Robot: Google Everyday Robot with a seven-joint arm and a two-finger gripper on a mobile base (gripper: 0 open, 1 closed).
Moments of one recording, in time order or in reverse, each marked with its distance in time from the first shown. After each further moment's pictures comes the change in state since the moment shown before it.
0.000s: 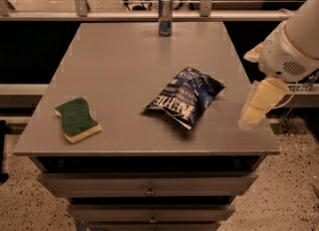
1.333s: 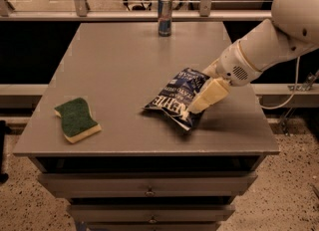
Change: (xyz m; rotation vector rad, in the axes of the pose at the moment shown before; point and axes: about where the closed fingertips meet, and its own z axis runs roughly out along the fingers) arm -0.067 -0.025 0.090 -0.140 -0.273 0.148
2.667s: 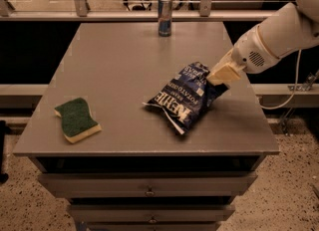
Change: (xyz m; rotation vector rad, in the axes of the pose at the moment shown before) arm -0.001 -0.027 -0.037 0.077 -0.024 0.047
